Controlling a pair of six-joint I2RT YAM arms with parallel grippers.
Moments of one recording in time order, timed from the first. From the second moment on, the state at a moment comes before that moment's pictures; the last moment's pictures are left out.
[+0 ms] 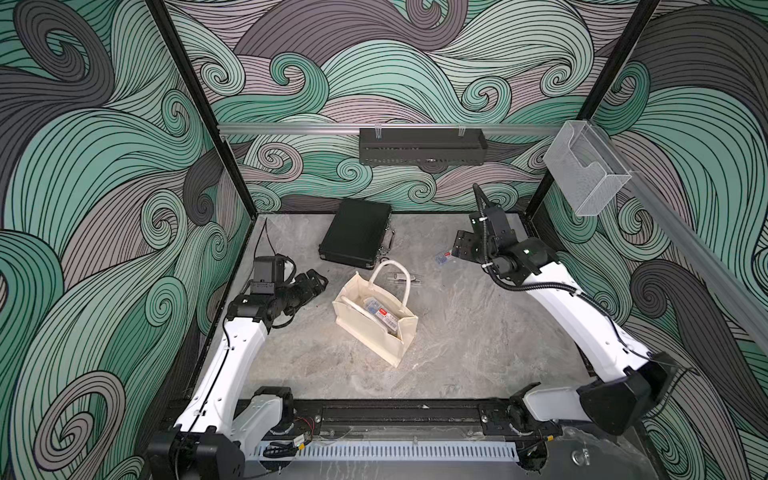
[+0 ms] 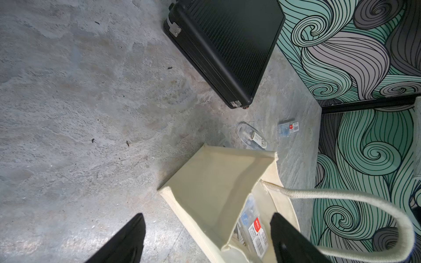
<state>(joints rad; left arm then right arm) -0.03 1.00 0.86 -0.69 0.35 -0.64 0.43 1.44 1.45 -0.88 0.32 0.63</state>
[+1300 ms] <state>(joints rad) -0.03 1.14 0.87 -0.72 0.33 -0.62 0.29 2.39 2.02 -0.91 0.28 0.80</state>
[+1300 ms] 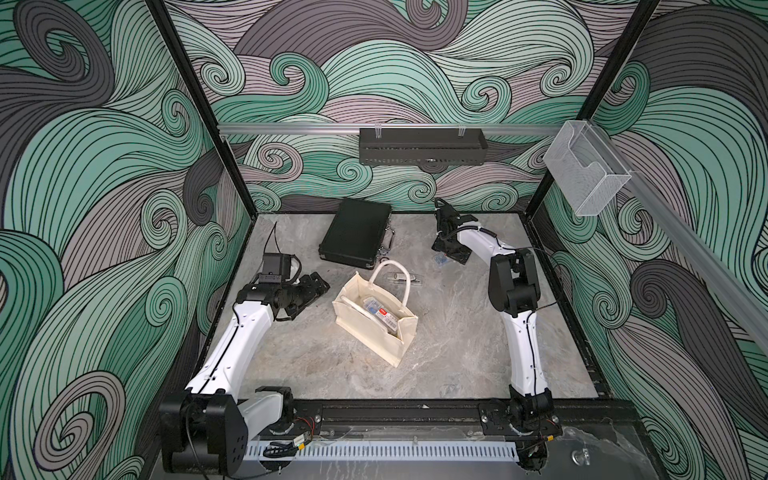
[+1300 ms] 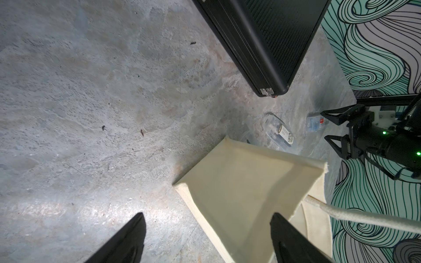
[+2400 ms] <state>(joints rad) -0.03 1.17 0.92 -0.74 0.35 -0.62 0.24 2.32 1.84 -0.78 0.13 0.65</state>
